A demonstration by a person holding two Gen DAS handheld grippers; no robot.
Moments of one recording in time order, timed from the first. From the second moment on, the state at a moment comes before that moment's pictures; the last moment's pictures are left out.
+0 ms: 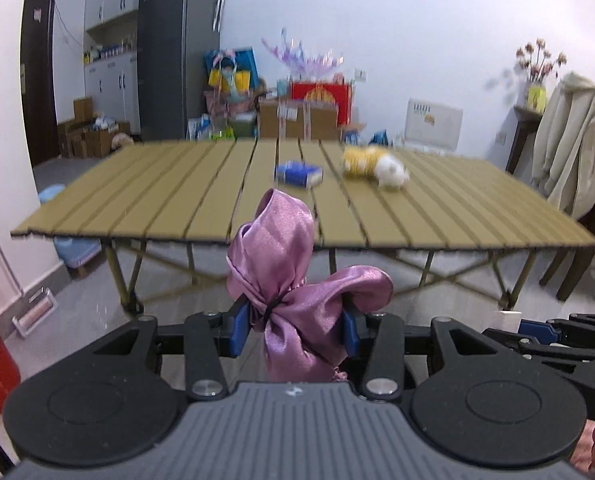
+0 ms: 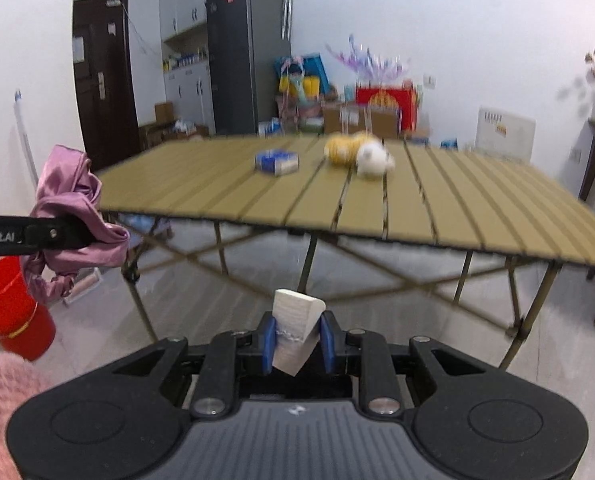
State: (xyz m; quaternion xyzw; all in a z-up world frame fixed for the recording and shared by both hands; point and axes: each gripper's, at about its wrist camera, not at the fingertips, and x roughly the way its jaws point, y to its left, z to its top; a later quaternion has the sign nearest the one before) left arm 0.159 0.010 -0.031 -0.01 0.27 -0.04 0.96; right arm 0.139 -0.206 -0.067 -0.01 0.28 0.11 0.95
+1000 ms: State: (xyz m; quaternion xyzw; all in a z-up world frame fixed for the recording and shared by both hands) left arm 0.220 0.020 -0.217 -0.01 0.52 0.00 0.86; right arm 0.174 -0.197 -0.231 0.00 0.48 0.08 0.87
